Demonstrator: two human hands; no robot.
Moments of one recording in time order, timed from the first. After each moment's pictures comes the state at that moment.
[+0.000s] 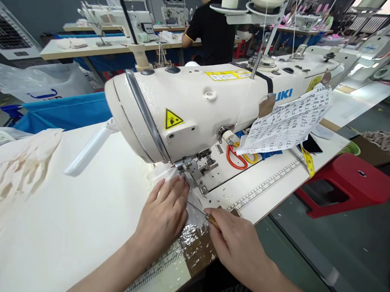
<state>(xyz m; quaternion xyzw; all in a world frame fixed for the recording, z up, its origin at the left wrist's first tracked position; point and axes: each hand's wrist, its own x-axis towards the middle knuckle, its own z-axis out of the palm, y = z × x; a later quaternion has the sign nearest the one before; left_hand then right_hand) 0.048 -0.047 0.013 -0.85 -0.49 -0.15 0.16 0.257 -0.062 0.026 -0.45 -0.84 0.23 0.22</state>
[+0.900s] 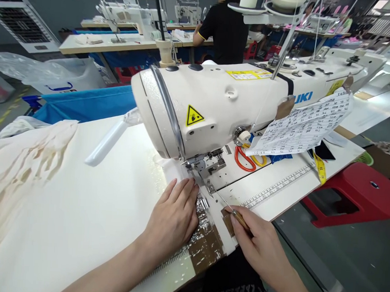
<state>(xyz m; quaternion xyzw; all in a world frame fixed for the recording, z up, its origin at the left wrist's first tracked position) 0.057 -0.056 0.014 -0.84 -0.50 -0.12 0.15 0.287 -0.059 0.019 -0.46 -0.77 0.31 0.32</state>
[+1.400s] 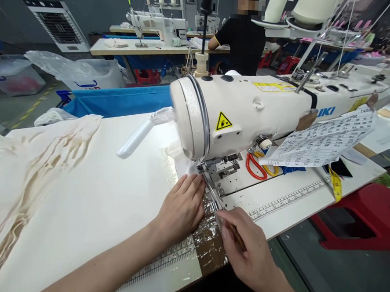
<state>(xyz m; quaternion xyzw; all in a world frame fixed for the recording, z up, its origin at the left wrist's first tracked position) 0.053 -0.043 0.006 -0.83 -0.53 -0.13 0.12 0.259 -0.053 0.016 -0.32 -0.82 0.31 0.36</state>
